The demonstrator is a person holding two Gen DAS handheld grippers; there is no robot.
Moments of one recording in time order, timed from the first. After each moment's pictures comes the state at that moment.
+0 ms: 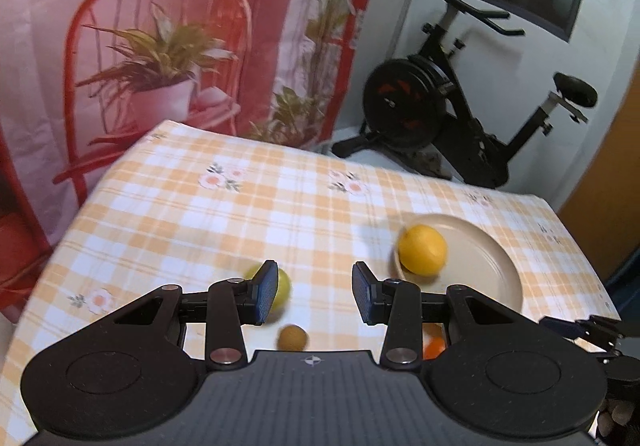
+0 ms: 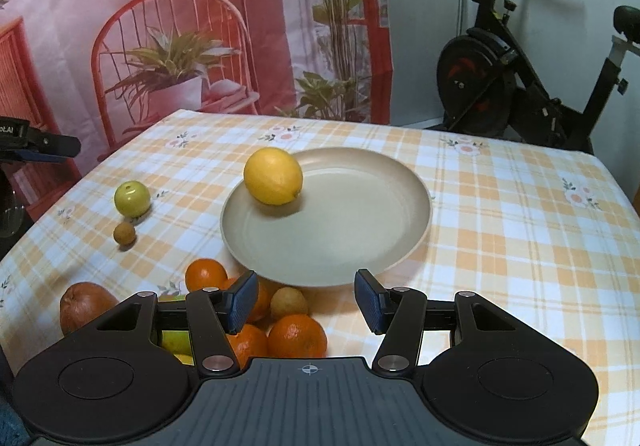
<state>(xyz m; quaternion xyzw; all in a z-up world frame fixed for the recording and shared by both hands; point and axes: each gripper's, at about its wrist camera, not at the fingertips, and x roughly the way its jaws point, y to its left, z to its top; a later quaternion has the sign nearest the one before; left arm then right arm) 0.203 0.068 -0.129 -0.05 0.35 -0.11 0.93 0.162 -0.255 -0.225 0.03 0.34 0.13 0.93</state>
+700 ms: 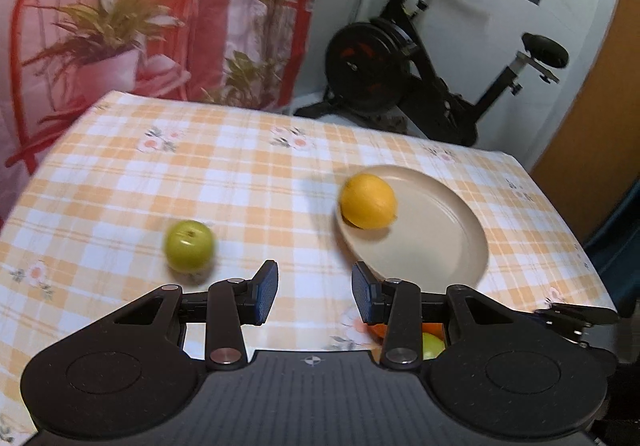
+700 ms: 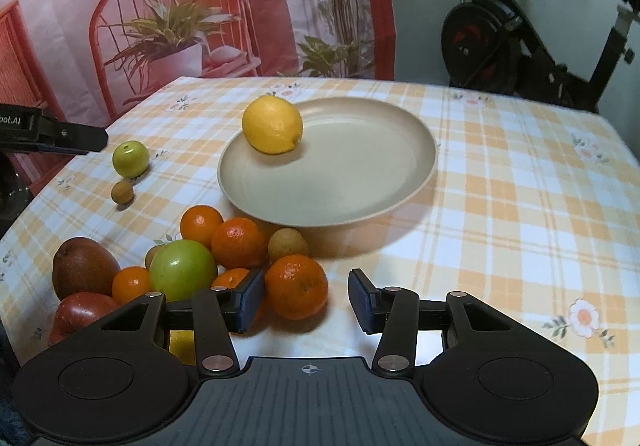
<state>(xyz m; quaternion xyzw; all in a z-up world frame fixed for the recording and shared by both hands) 0.202 0.023 -0.156 -0.04 0.39 -0.17 0.90 0.157 -0.260 -0.252 0.05 0.38 0.14 0.91</state>
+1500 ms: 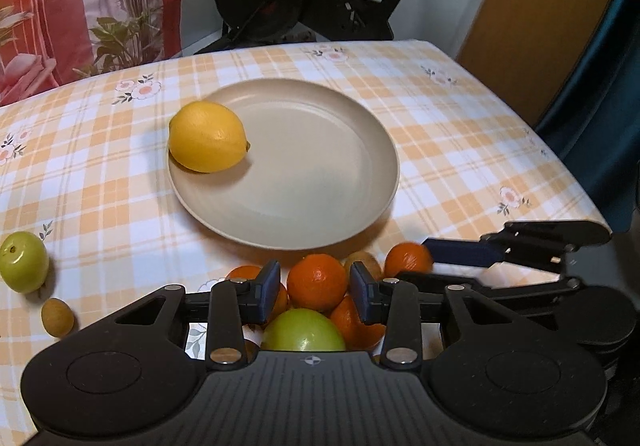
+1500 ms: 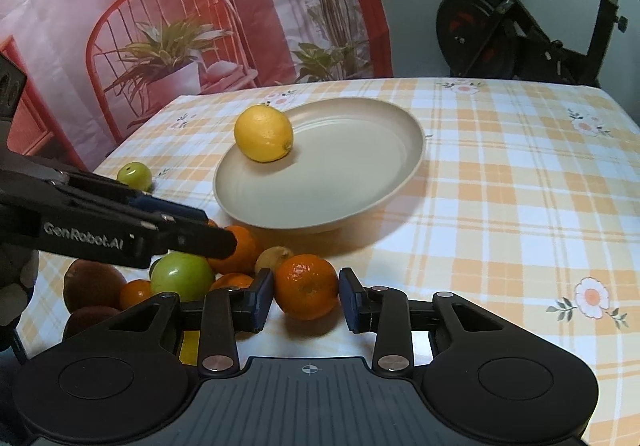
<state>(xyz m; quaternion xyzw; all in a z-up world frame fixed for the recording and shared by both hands) 0.213 -0.081 -0.202 0.07 0.46 -0.29 0.84 0.155 -0.280 -0.255 0.10 0.37 0.15 0.91</state>
